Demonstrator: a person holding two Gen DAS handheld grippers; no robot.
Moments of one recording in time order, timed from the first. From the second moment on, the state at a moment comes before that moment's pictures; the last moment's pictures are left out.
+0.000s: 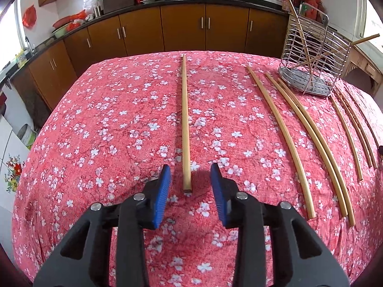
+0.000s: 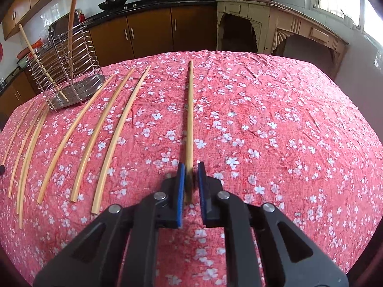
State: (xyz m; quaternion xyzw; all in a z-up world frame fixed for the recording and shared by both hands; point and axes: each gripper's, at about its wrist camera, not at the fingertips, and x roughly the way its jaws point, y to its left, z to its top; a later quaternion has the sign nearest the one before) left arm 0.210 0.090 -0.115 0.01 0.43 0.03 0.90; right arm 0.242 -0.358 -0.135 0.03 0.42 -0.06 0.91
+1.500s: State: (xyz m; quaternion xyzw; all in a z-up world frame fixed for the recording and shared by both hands) left arm 0.173 0.110 0.076 -0.04 0.17 0.05 0.98; right arm 0.199 -0.359 0.063 0.03 0.15 -0.04 0.99
